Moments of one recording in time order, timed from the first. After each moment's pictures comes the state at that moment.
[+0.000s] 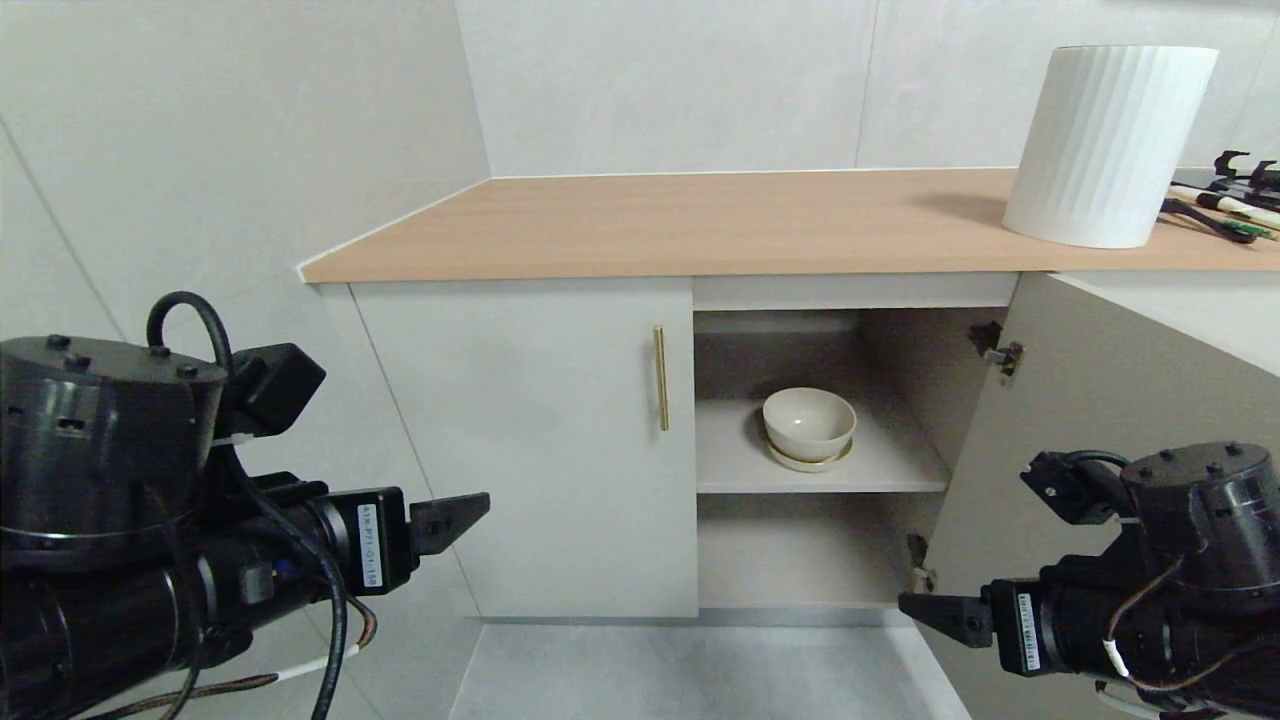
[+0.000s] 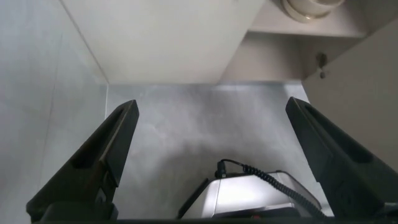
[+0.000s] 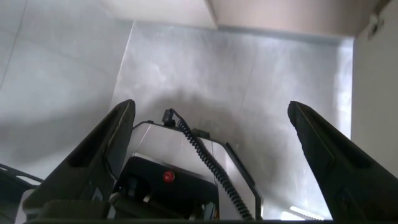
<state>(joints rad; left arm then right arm) -0.55 1.31 -0.73 0.00 0.30 -0.42 0.53 1.47 -0.48 -0.32 -0.01 0.39</state>
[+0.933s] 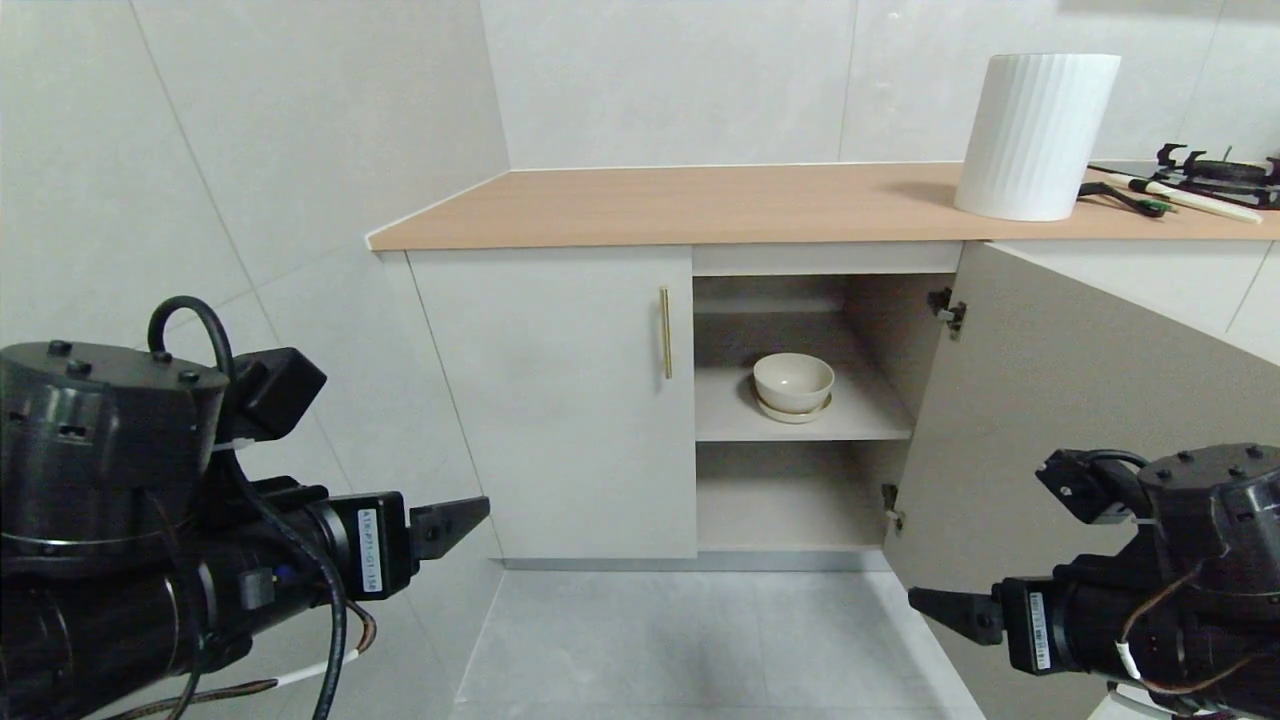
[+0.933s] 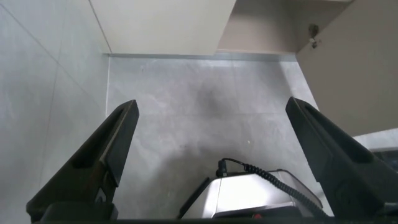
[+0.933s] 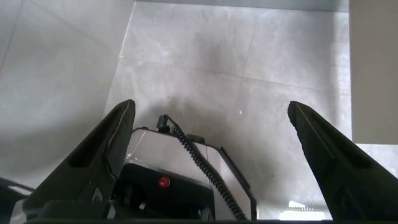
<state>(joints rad) -0.55 1.31 -0.73 0.00 0.30 -0.42 0.53 1.43 -0.46 -0.32 -0.05 0.39</state>
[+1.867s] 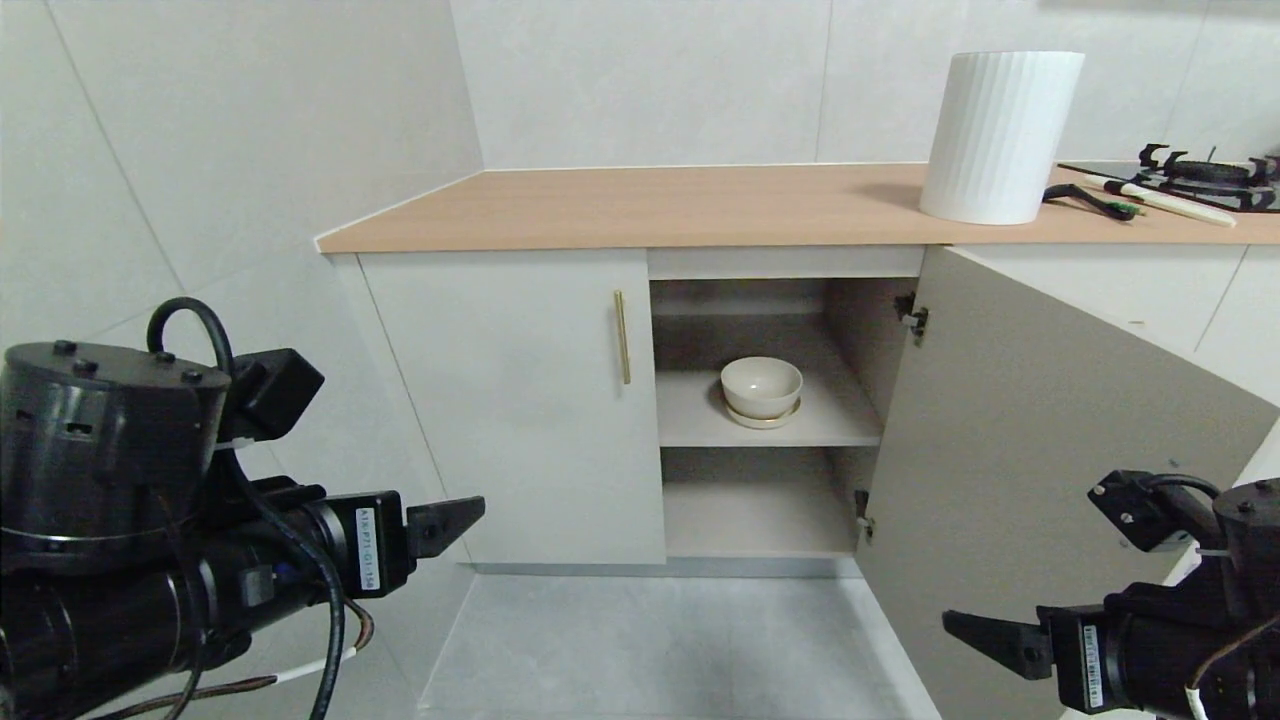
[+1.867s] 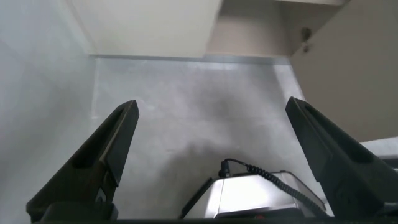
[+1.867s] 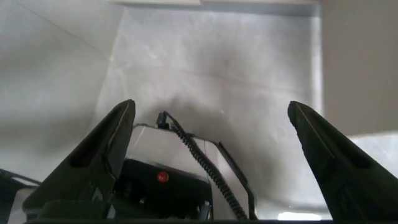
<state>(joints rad) -0.55 1.31 -0.73 0.00 0.31 -0.42 0.53 1.33 -0.39 -0.32 -0.05 0.39</state>
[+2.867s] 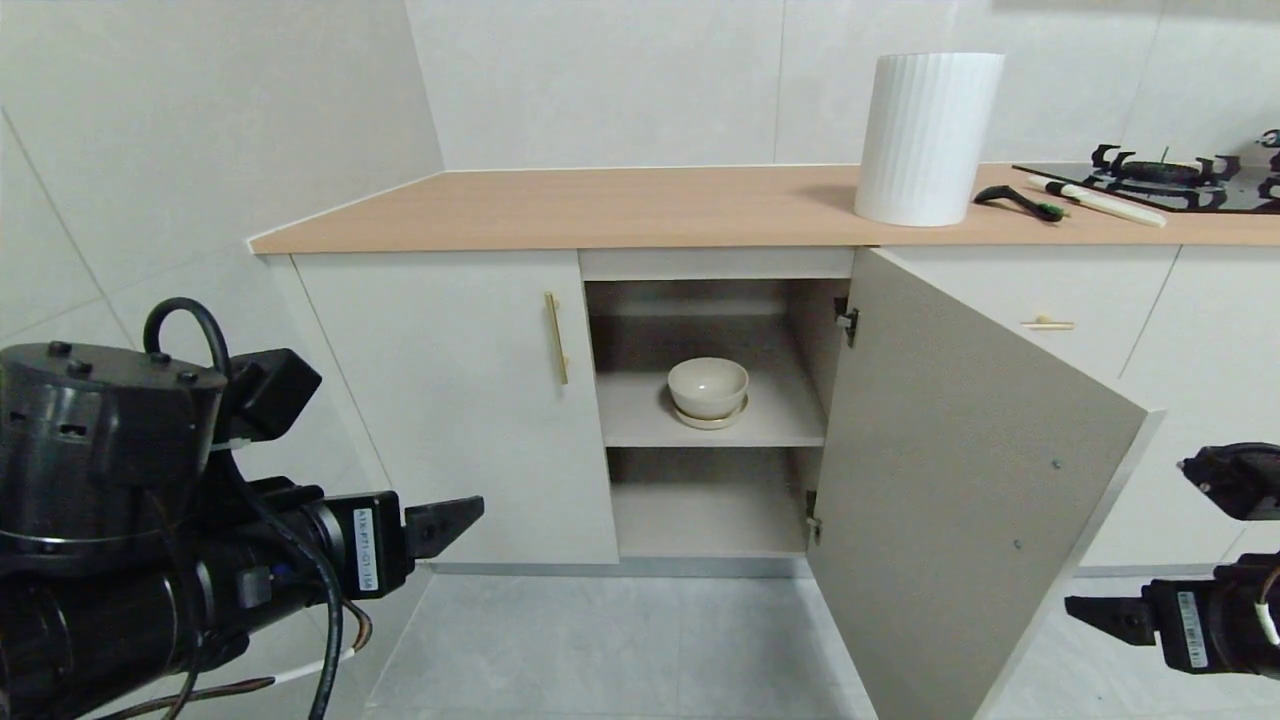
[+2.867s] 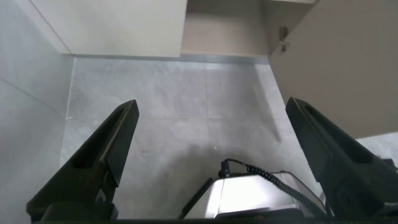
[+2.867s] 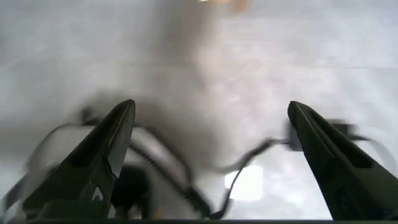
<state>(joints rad) -0.55 1.31 -0.73 0.00 0.31 -0.42 0.19 1.27 -0.54 0.07 -0.15 0.17</state>
